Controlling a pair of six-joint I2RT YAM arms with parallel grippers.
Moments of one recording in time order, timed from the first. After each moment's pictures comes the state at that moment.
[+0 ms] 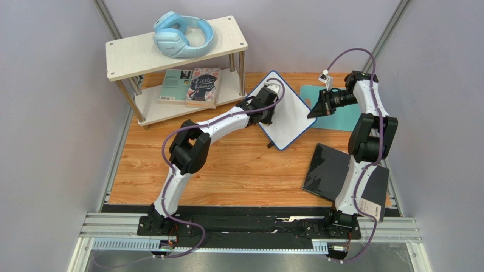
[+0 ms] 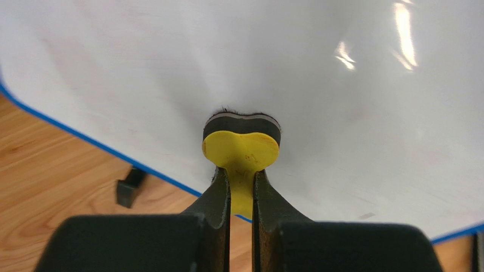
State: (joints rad) left arm -0.78 2.25 1.88 -0.36 -0.15 -0.29; right arm -0.18 2.14 1.93 -1.33 -0.98 -0.76
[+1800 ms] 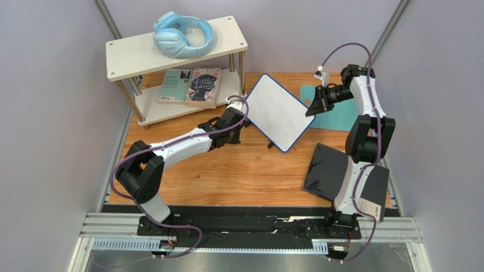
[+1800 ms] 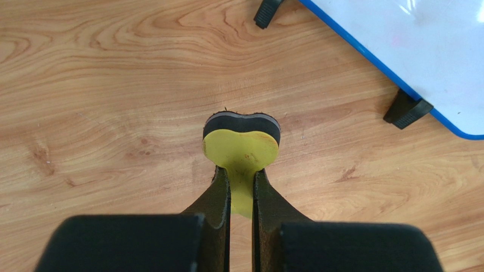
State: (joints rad) left arm -0.73 1.65 1.14 -0.31 -0.29 -0.43; right arm -0.14 2.13 2.02 -1.39 -0.91 -0.67
